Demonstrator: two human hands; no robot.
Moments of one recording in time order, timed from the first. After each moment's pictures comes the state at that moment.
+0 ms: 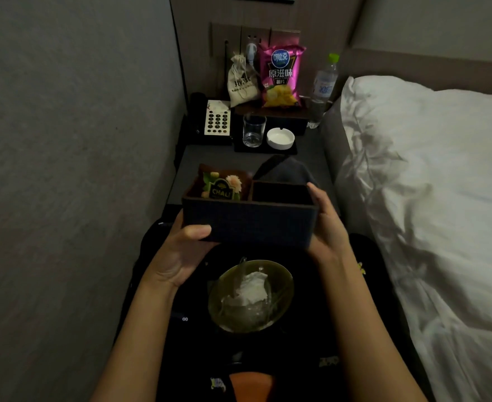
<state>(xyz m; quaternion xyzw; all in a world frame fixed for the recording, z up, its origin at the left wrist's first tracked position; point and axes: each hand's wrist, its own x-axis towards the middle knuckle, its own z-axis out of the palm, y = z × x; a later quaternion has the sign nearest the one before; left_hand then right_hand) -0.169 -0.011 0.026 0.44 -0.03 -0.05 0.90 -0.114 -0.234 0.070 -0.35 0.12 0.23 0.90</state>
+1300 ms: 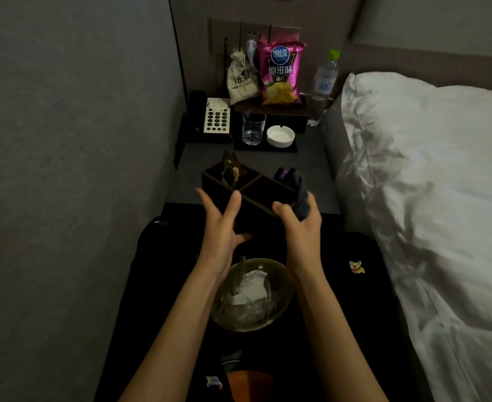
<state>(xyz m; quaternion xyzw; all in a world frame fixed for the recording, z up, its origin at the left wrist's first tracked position) -0.142 -0.078 0.024 0.52 0.12 0.04 0.84 -0.139 -0.202 0.050 -0.63 0.03 -0.05 0.78</state>
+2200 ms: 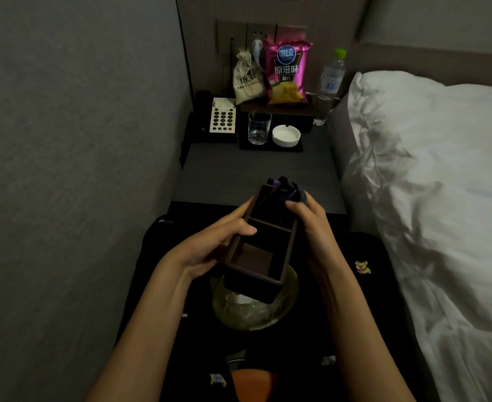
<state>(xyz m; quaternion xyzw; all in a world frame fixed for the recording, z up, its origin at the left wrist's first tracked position) -0.154 -0.039 0.046 0.60 -0.03 -0.26 0.75 -0.116 -0.224 0.041 -0.62 -0.01 0.09 0.78</state>
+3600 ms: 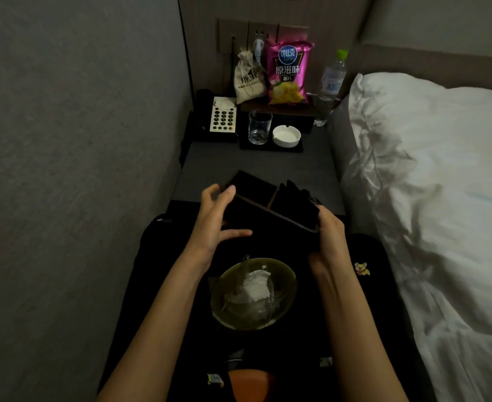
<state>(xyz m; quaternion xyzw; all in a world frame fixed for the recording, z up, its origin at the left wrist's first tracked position) -0.140 -0.049 0.037 0.59 0.15 -0.01 0.80 -0.120 -0.237 0.036 -0.54 0.13 0.05 0.83</state>
